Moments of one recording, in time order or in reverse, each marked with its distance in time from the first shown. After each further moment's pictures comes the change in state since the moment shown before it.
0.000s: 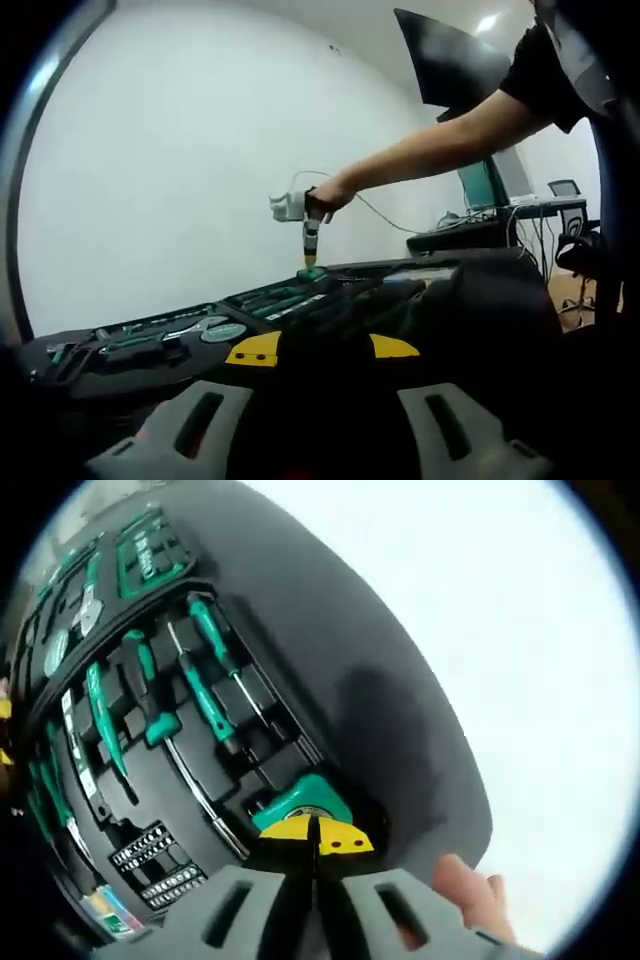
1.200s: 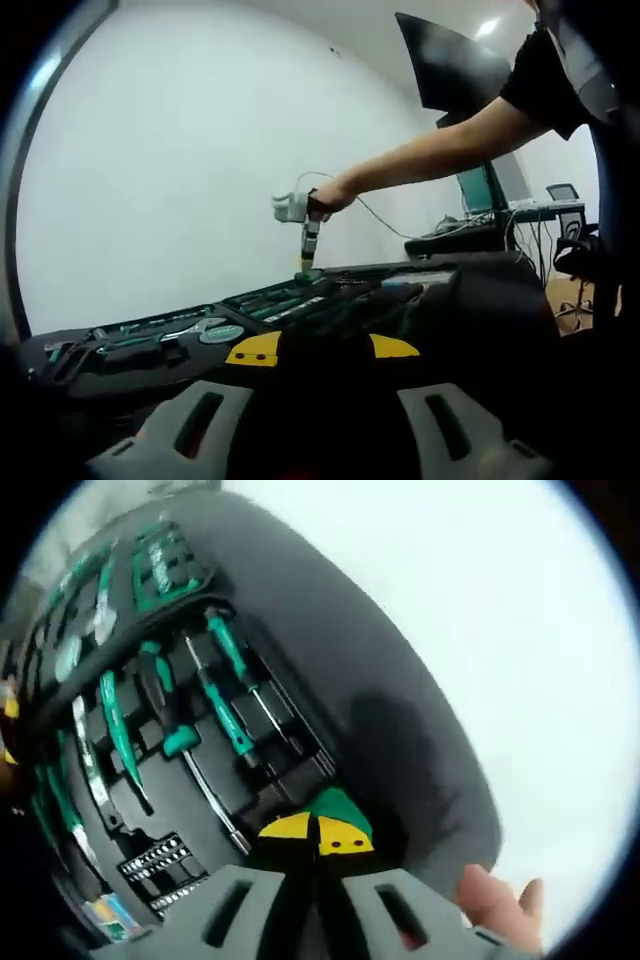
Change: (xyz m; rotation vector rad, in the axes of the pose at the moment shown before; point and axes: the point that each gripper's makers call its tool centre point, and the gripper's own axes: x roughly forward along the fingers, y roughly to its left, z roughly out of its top) left arm -0.001 -0.001 0.002 -0.010 -0.012 -0.010; right arm 0.003 0.013 0.006 0.019 -0.083 0.067
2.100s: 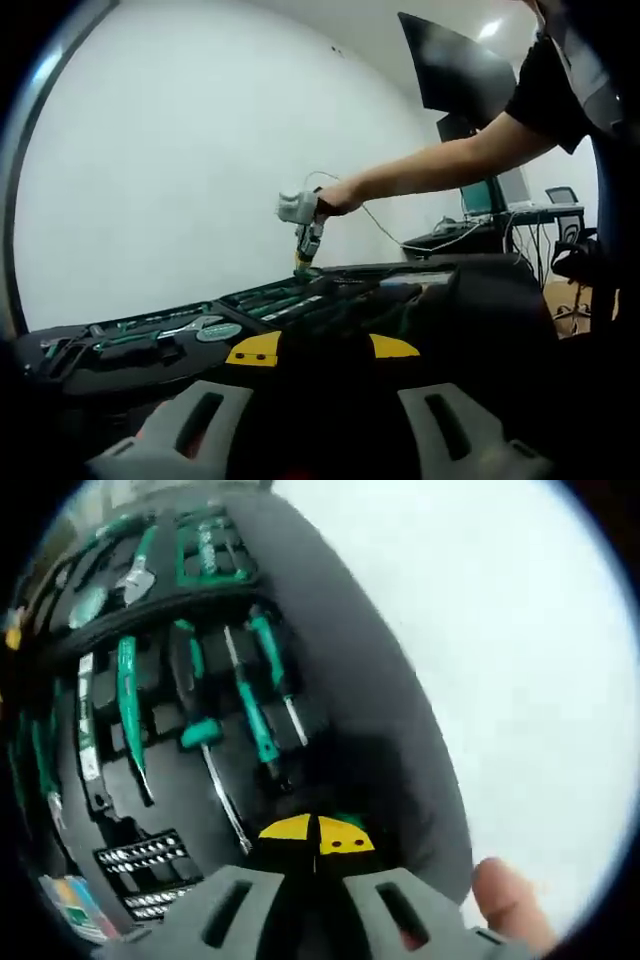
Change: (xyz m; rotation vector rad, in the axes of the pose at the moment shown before) left arm 0.002 0.001 -0.002 -0.018 -0.001 -0.017; right arm -0.013 0.016 0.018 -0.125 -0.123 -0.074
